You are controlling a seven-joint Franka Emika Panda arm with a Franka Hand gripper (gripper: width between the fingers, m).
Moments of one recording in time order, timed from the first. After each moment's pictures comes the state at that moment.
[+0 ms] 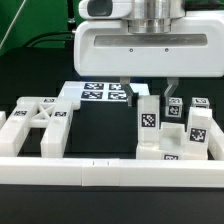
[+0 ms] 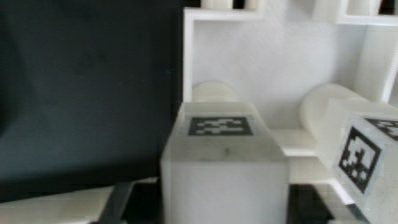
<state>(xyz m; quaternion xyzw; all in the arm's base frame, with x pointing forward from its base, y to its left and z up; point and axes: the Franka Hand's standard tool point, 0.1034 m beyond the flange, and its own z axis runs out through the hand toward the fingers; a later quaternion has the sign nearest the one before) 0.615 0.029 0.088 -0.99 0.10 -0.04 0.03</state>
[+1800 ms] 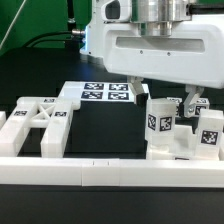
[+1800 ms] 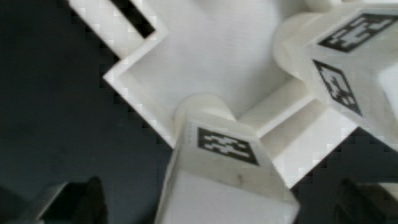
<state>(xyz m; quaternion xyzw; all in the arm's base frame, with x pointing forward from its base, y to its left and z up) 0.620 0.048 0.085 -0.93 0.36 -0.05 0.05</state>
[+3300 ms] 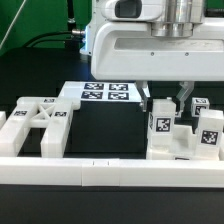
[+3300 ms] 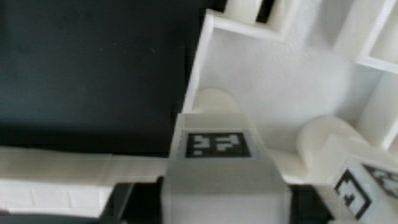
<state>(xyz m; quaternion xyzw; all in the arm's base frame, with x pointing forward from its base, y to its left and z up) 0.619 0.048 0.084 -1.00 0.00 -0.06 0.00</state>
